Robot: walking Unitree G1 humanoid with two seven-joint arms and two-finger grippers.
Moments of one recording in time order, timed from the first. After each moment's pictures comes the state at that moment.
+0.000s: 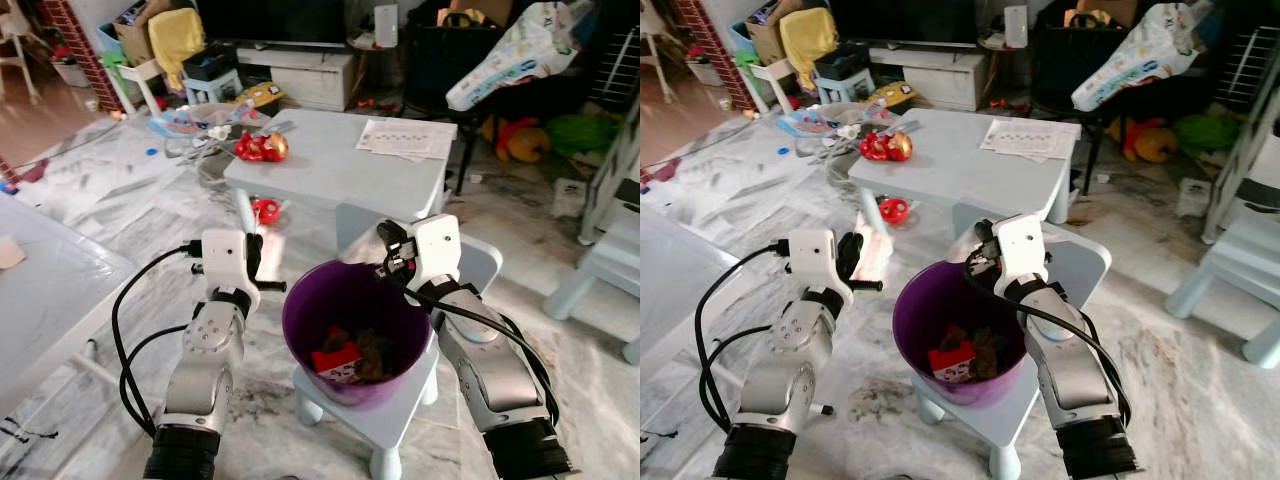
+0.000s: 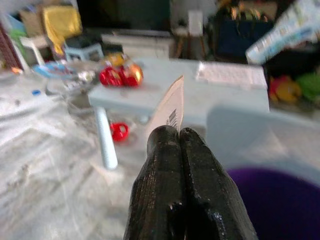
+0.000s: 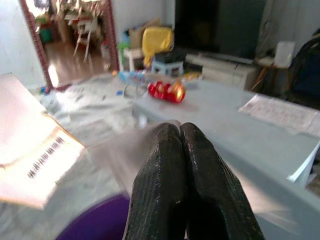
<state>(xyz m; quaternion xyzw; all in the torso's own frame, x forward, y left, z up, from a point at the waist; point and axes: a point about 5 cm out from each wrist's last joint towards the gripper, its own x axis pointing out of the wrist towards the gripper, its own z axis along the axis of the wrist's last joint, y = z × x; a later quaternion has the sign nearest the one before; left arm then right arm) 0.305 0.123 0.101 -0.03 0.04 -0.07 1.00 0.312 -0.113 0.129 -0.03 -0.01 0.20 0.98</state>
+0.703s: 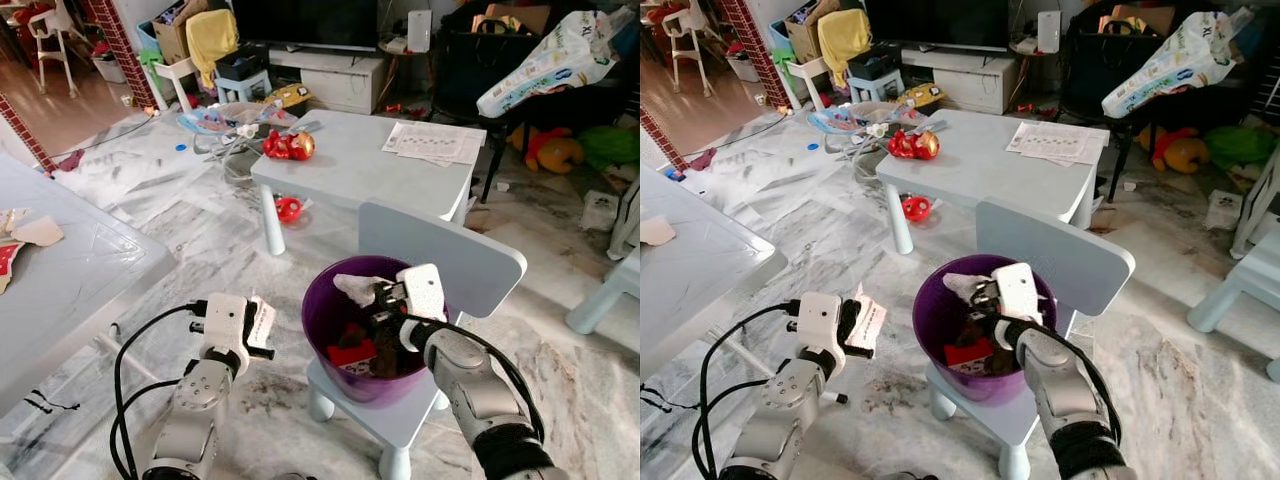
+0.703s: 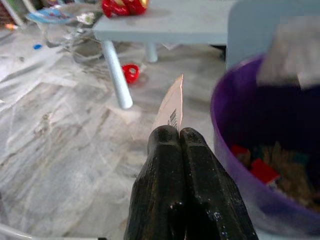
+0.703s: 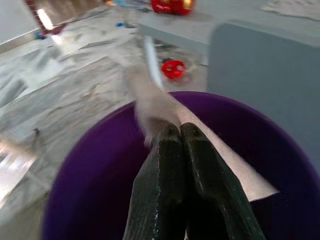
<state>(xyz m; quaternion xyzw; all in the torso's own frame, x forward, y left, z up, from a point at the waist) 0.265 0.148 0.032 0.04 0.15 -0.10 0.98 0.318 -0.127 0.056 0.01 0.15 0.14 0.98</state>
